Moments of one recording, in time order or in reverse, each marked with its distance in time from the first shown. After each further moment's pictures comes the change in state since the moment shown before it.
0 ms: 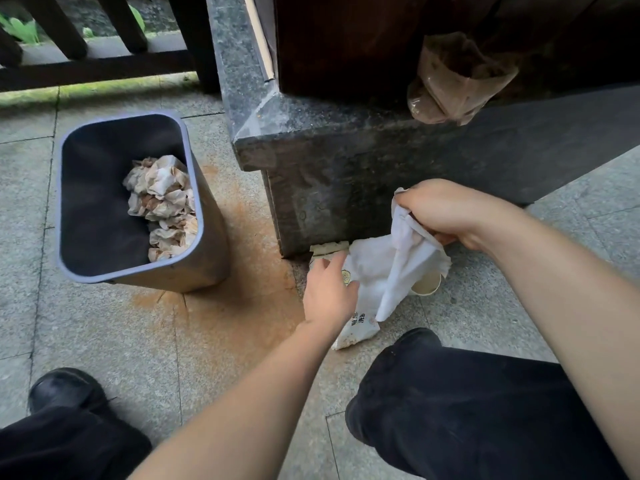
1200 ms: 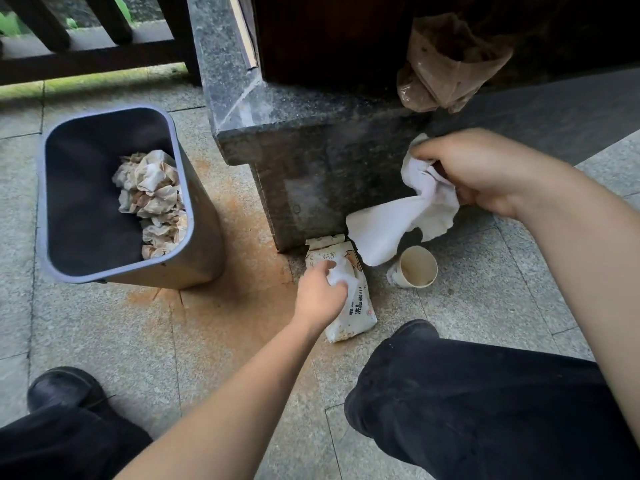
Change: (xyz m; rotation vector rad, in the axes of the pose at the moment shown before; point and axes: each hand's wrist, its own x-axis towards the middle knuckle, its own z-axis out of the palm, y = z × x) left_hand -0.001 -0.016 -0.005 -0.228 -0.156 -0.179; right_hand -0.010 -0.003 -0.038 0.303 0.062 -0.158
